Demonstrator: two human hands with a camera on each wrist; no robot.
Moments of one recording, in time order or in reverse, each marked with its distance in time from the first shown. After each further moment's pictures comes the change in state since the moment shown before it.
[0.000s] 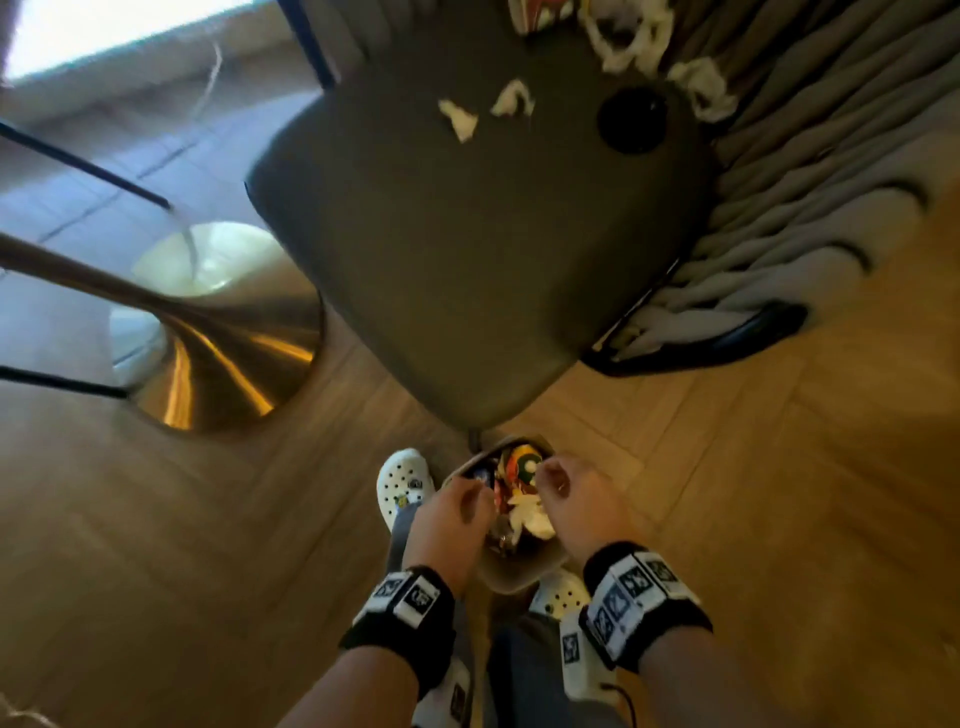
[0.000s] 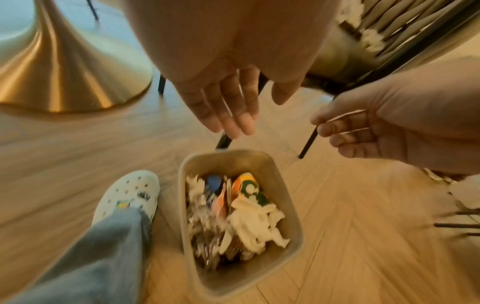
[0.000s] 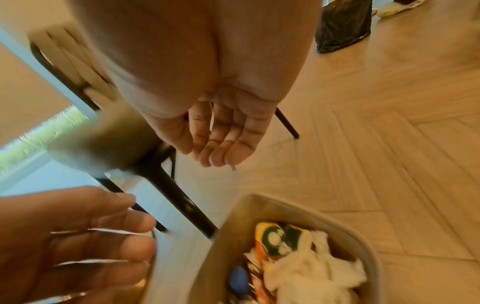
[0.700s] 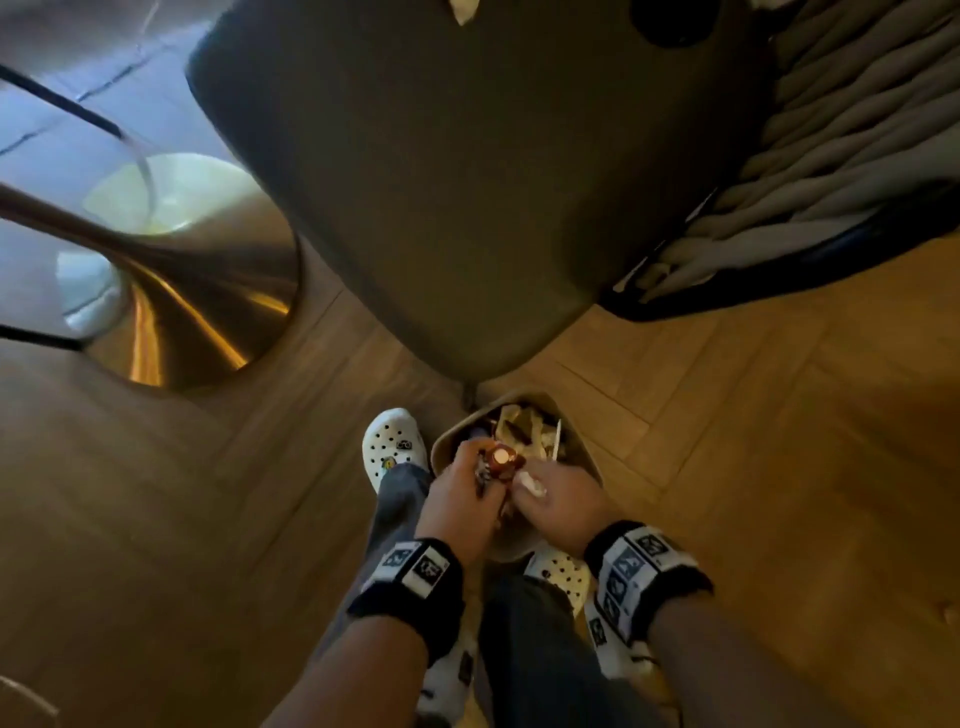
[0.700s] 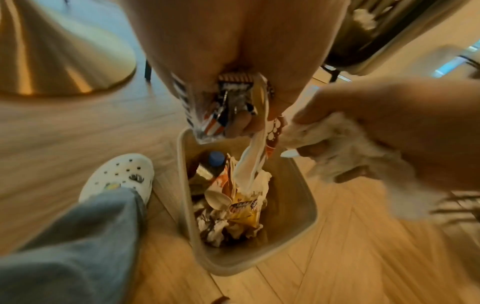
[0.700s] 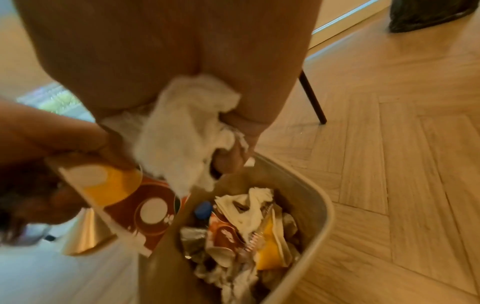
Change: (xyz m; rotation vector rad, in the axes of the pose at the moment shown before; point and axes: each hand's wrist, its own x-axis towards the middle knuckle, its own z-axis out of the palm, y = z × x) left_hand 0.028 -0.033 0.037 -0.163 -0.142 0.015; right_hand 0.011 0.030 0.037 0.024 -0.396 -0.071
